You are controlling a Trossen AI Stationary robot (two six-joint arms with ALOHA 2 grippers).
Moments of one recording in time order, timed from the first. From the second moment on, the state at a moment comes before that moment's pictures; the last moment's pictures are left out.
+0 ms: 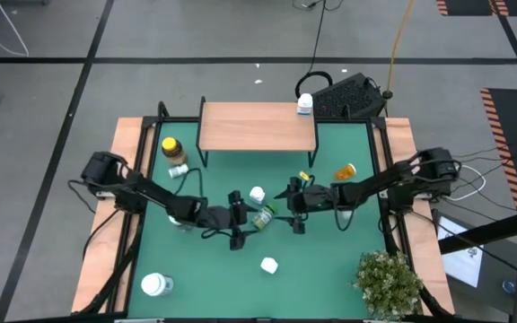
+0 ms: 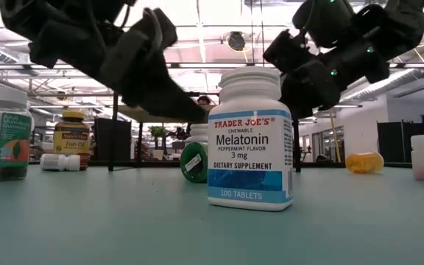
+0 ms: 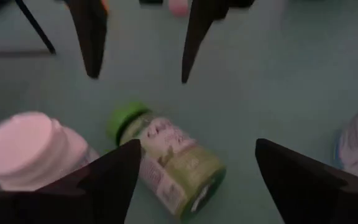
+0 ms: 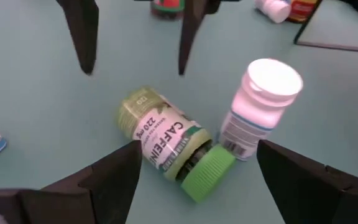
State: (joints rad) left arm -0.27 1.71 0.72 0.44 -0.30 -0.11; right arm 0.10 1.61 0.57 0.52 0.09 -0.04
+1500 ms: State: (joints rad) left arm -0.21 1.94 0.99 0.07 -0.27 -0.53; right arm 0.07 1.54 0.57 0.43 0.19 0.06
